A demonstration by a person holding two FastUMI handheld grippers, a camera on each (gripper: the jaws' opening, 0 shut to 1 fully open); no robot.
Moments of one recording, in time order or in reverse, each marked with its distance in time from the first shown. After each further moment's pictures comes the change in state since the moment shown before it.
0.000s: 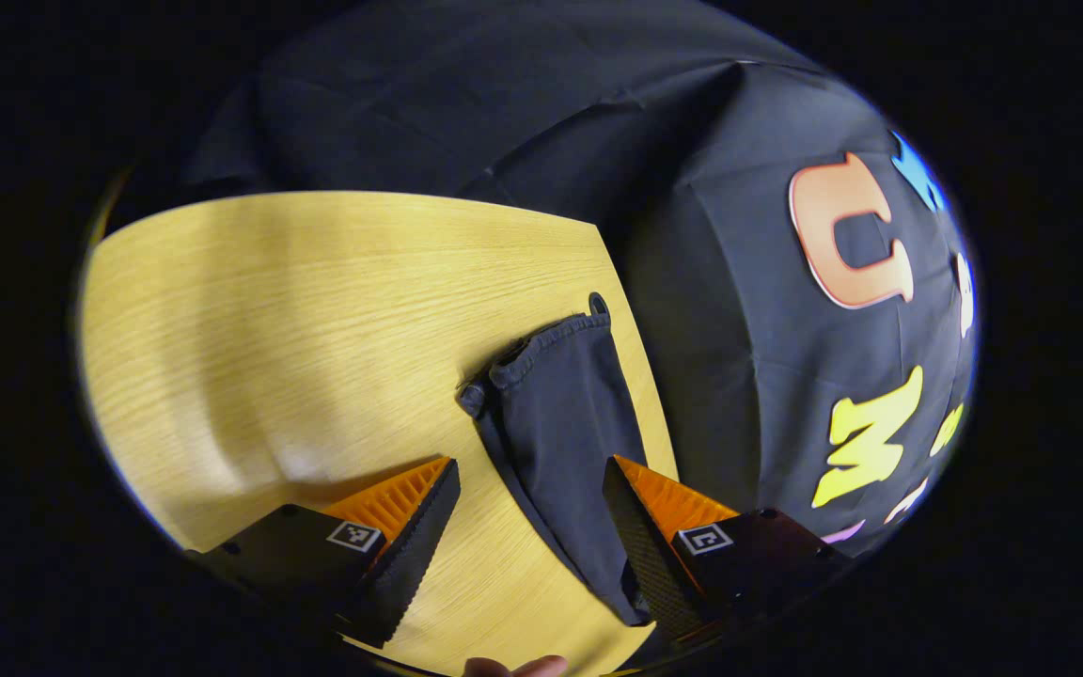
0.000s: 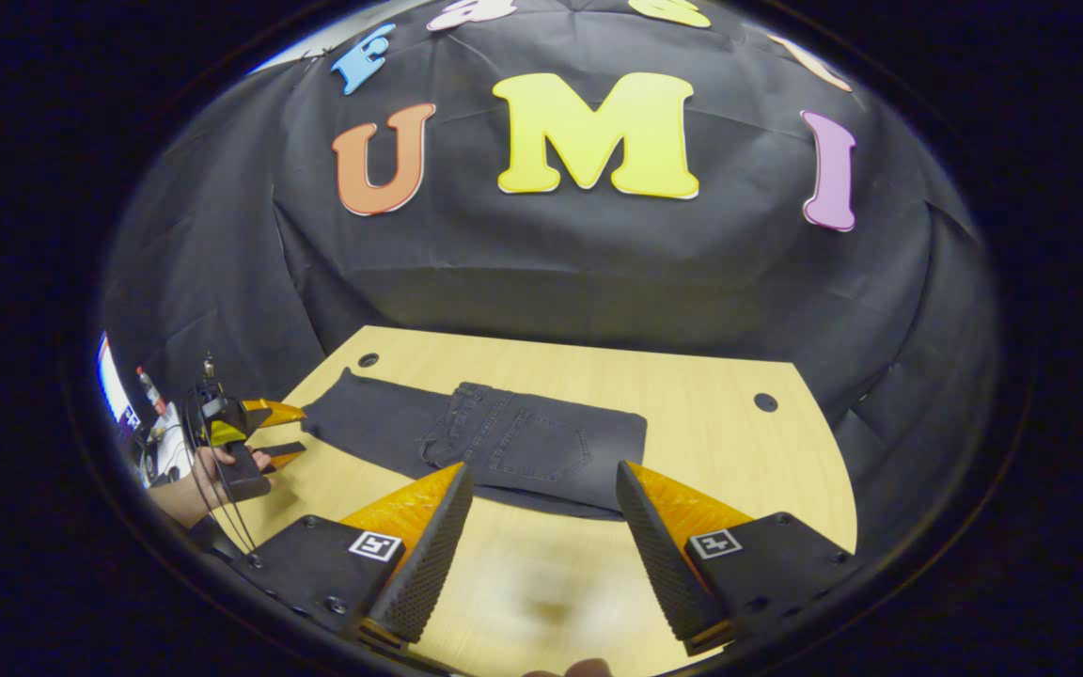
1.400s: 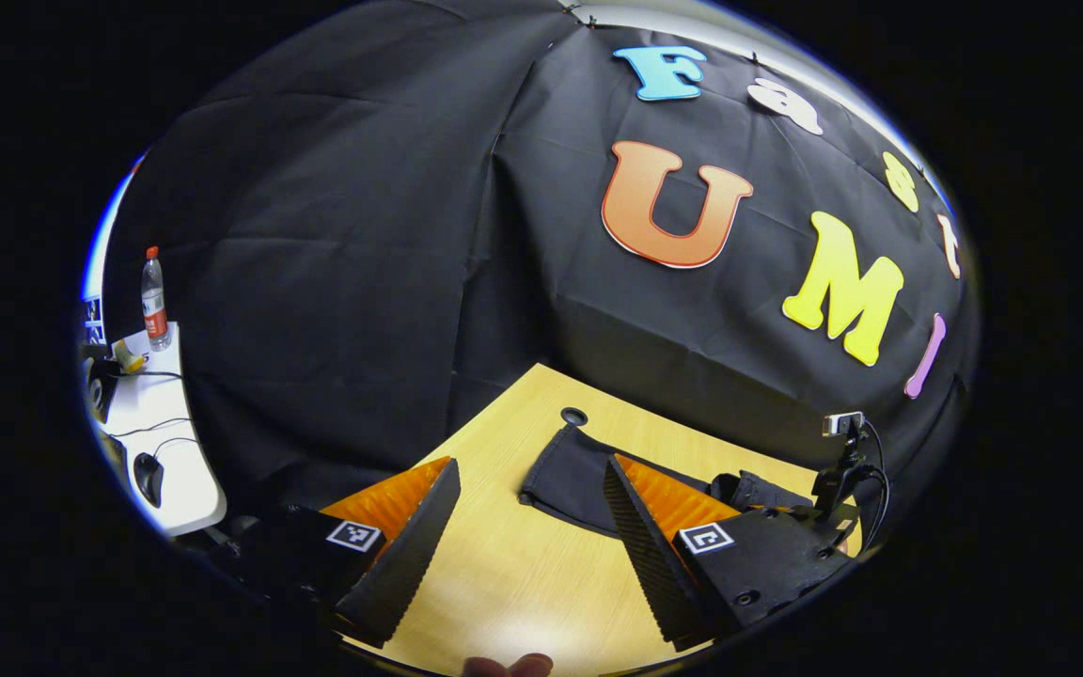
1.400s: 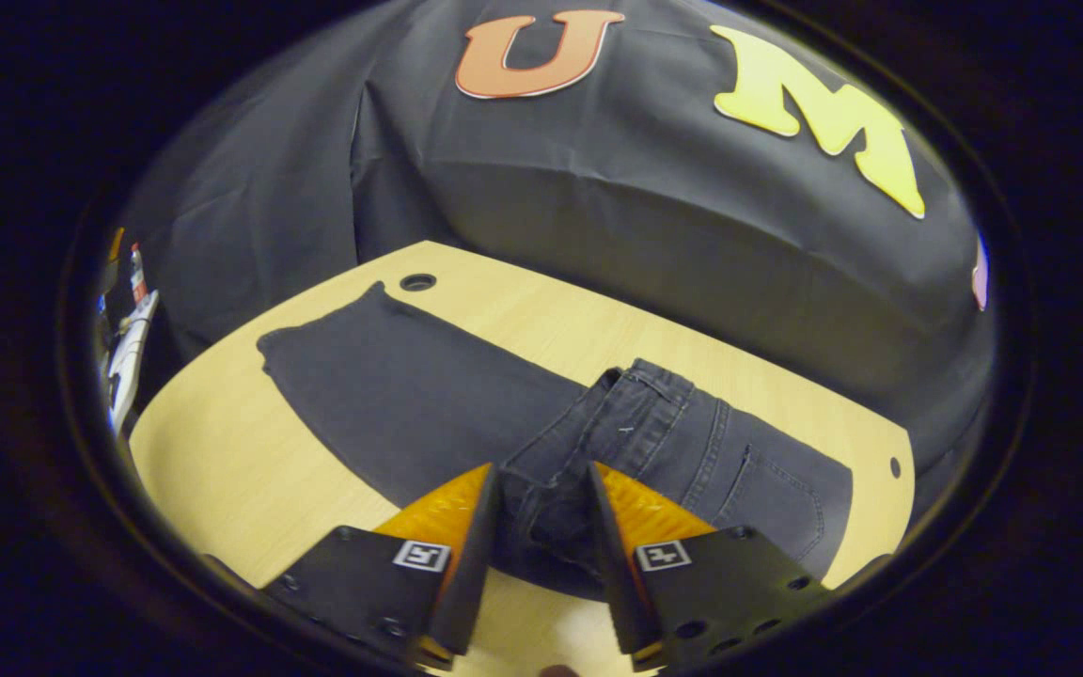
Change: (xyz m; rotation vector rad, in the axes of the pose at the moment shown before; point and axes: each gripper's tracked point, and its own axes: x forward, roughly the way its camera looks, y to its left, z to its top) left arm -0.201 -0.072 0.044 0.818 -0.348 0.108; right arm 0.227 0.188 -0.051 -0.282 0.043 0.146
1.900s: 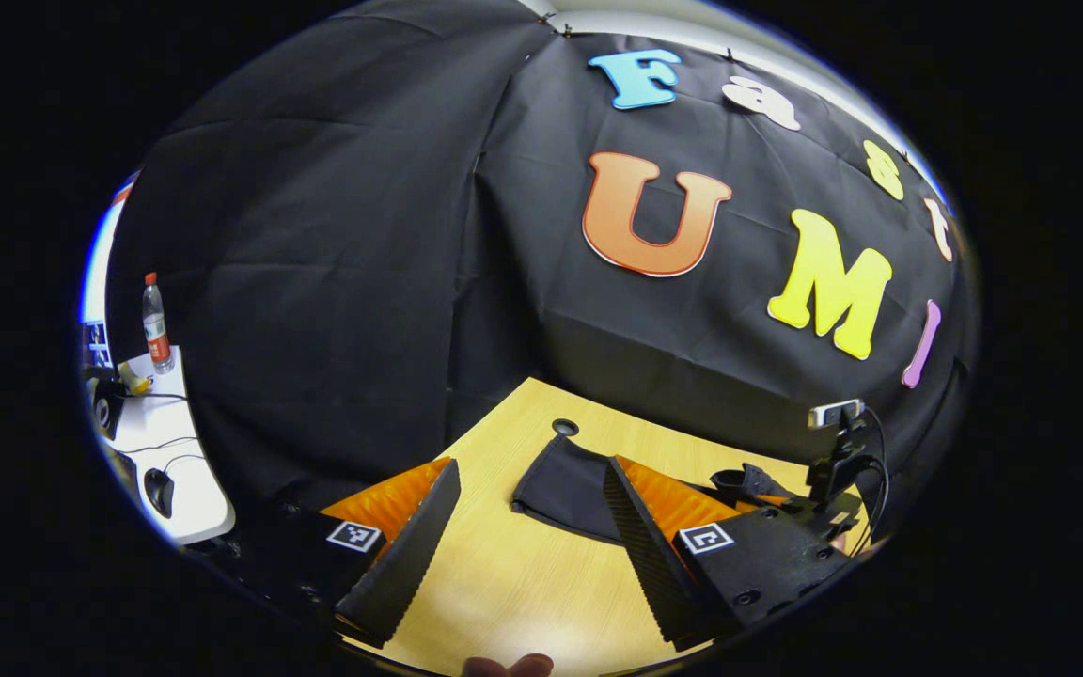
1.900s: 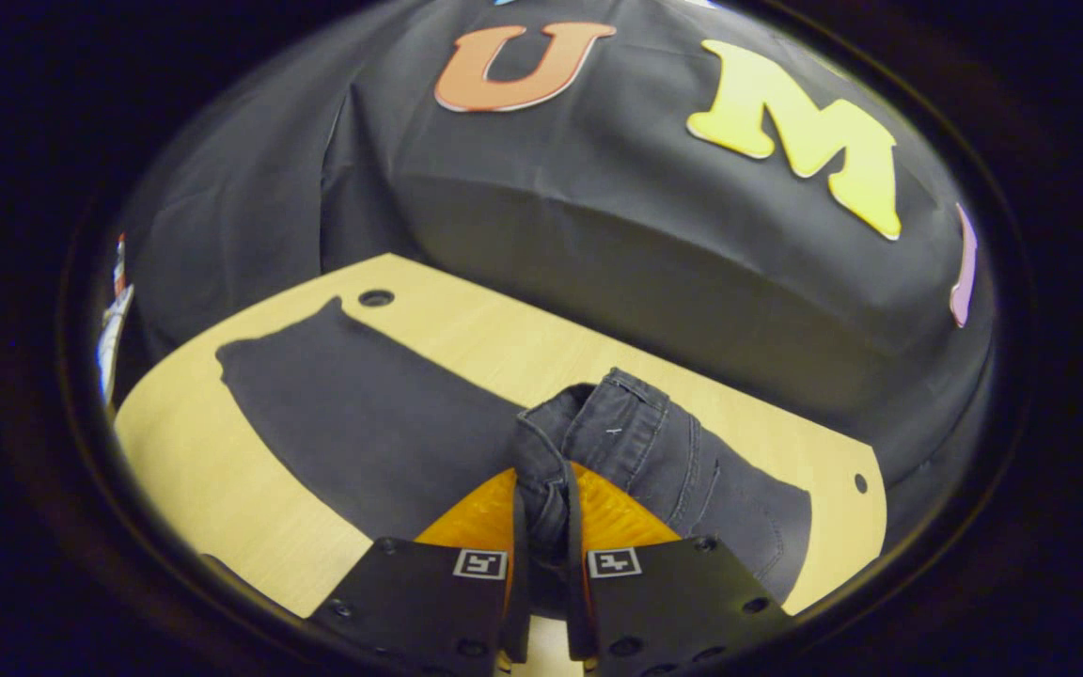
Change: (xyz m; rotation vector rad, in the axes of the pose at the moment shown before) left arm -0.014 -0.009 0.012 0.049 -0.041 0.009; right arm 0.019 -0.028 0.007 -0.069 -0.029 -0.164
